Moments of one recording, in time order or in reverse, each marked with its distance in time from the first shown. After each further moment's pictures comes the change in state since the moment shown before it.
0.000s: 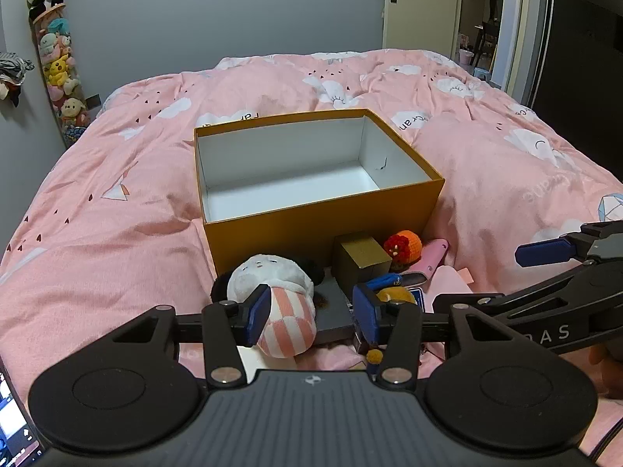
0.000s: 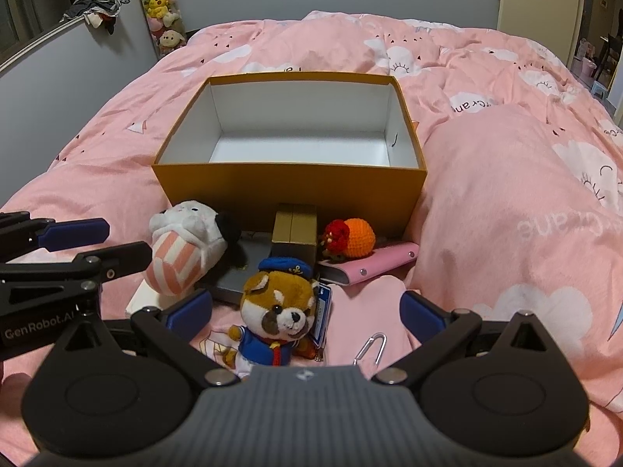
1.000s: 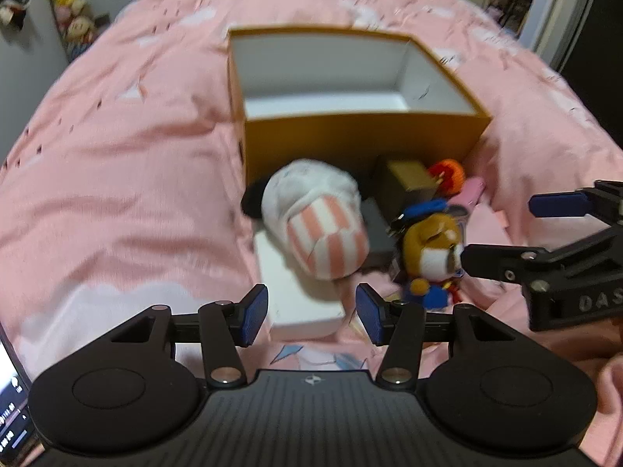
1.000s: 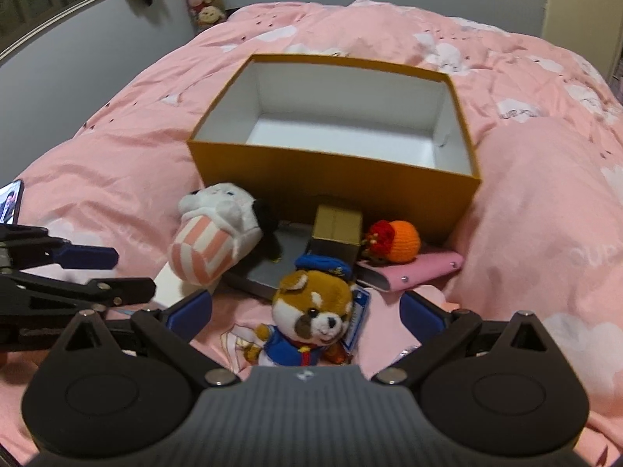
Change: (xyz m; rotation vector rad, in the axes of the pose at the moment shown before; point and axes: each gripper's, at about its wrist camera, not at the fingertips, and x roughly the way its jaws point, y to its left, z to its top) left arm 0.030 0.045 -0.025 -0.110 0.263 -0.005; right arm 0.026 0.023 0.009 -0.118 0.063 0.096
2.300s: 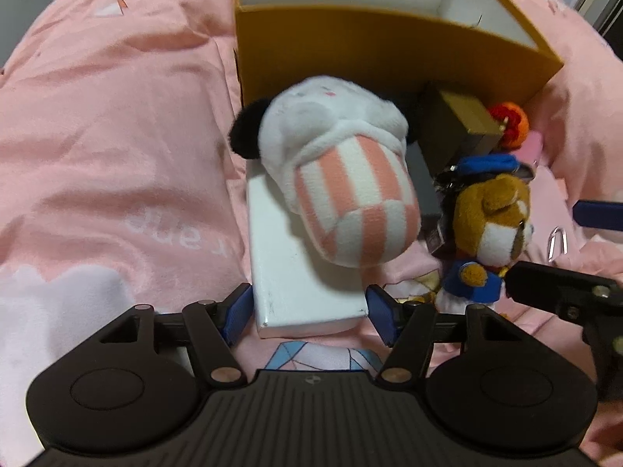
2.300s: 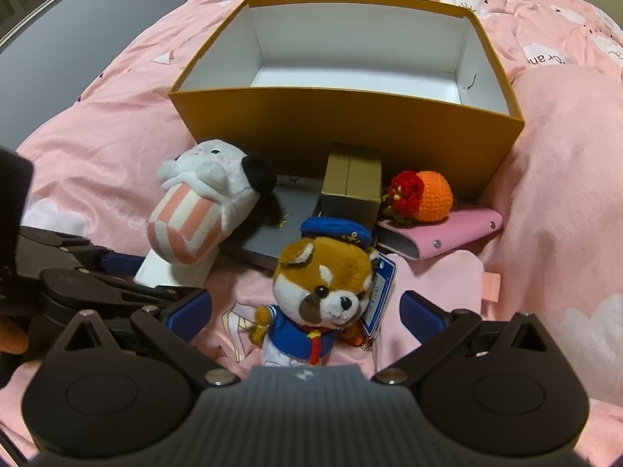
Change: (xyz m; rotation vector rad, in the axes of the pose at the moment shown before) left arm 0.078 -0.002 0.012 -0.060 0.192 0.033; right arm 0.042 -0.015 -0.001 0.061 0.121 0.055
